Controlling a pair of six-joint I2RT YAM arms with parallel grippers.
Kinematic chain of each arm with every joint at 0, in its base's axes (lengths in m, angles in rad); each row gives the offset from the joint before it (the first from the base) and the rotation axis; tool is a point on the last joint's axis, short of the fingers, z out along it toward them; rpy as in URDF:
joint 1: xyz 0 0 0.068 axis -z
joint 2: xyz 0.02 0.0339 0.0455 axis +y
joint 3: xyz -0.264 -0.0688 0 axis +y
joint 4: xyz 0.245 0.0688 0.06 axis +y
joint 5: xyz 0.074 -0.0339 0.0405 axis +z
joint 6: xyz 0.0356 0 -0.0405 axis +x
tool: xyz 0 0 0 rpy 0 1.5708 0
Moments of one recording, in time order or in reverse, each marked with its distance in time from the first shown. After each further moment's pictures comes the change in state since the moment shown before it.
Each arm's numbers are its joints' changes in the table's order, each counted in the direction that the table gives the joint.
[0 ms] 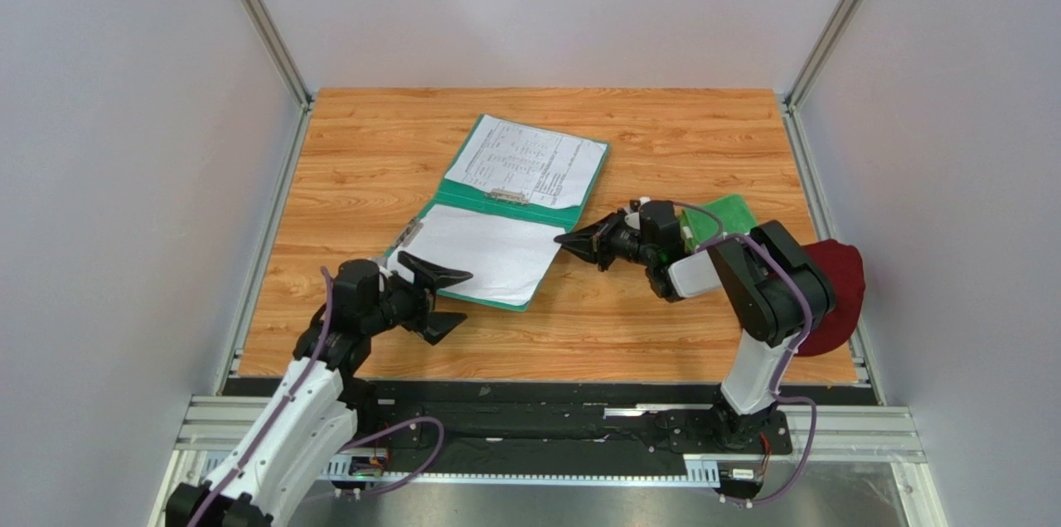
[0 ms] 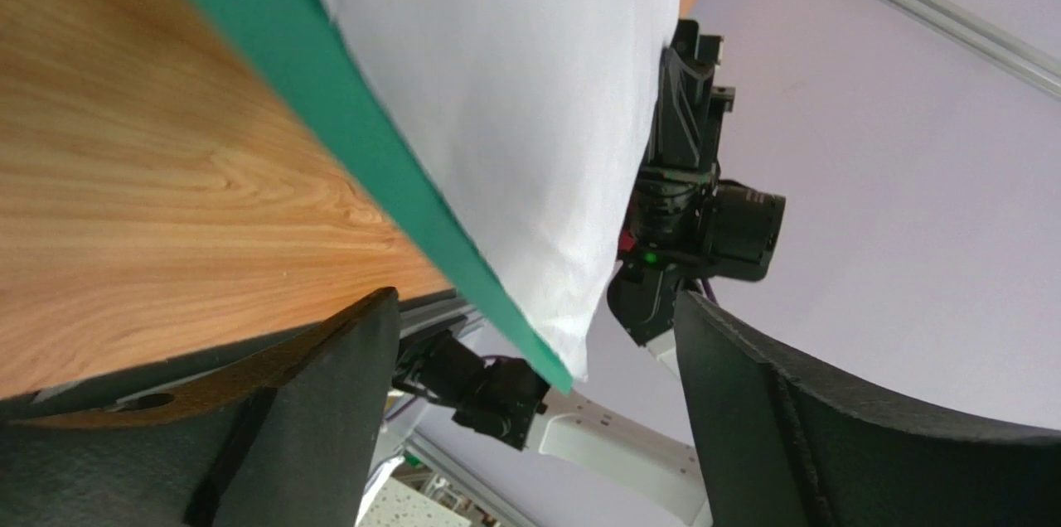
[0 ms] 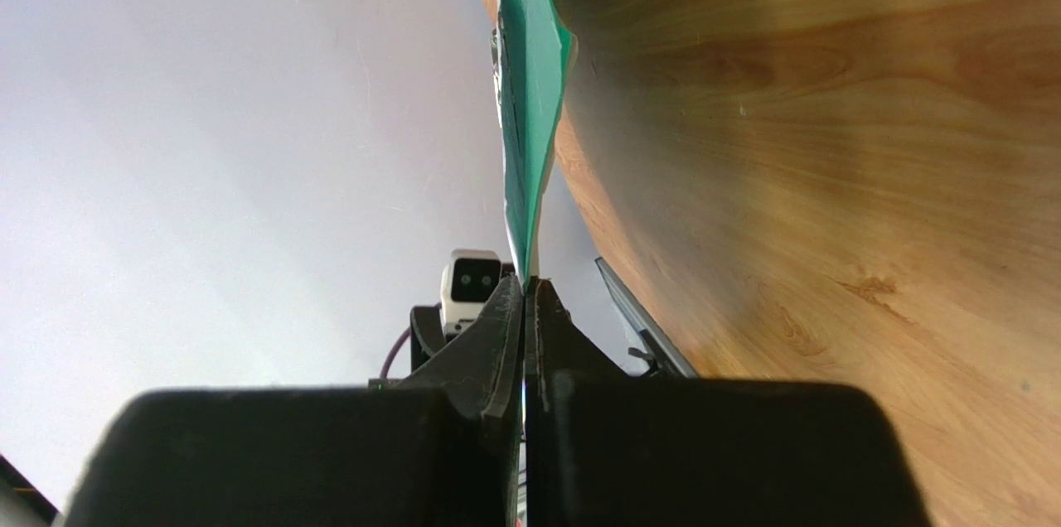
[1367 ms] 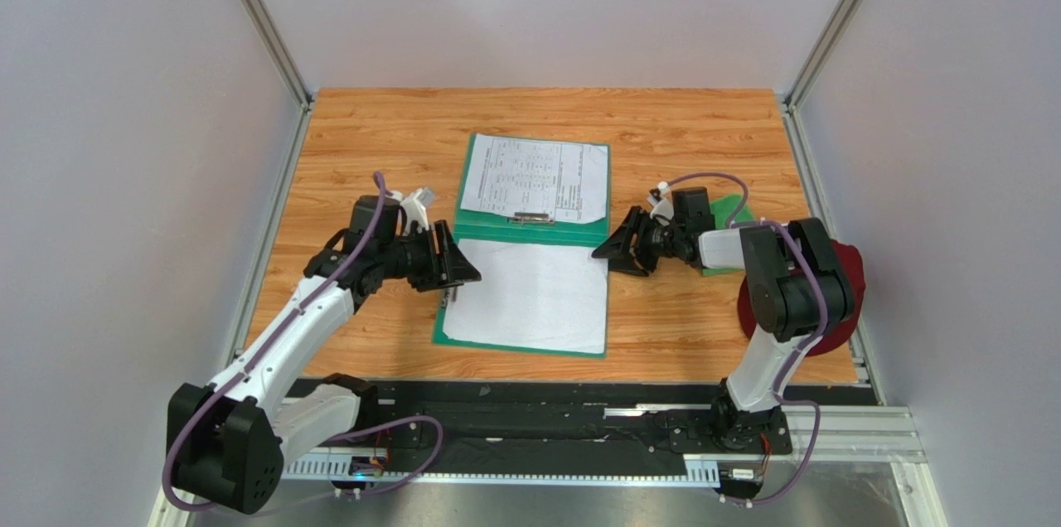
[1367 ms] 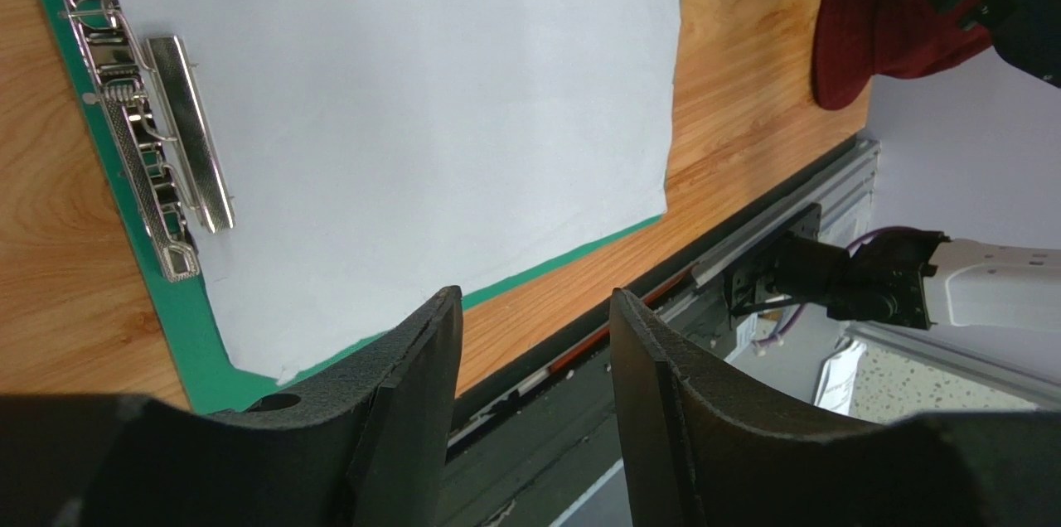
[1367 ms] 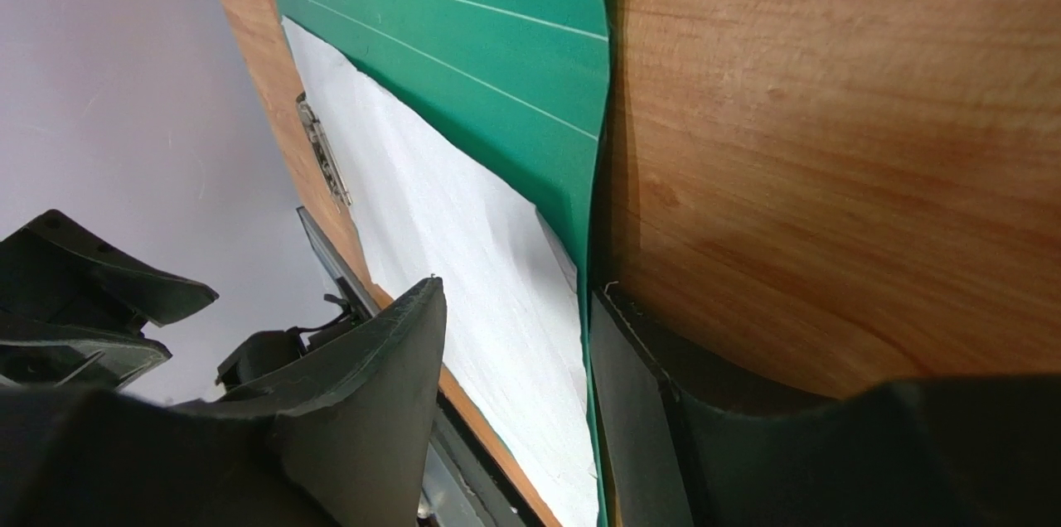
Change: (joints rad) left arm 0.040 0.426 -0.424 0.196 -0.066 0.996; right arm 0.234 -0.011 -0.152 0.679 0.167 -0.901
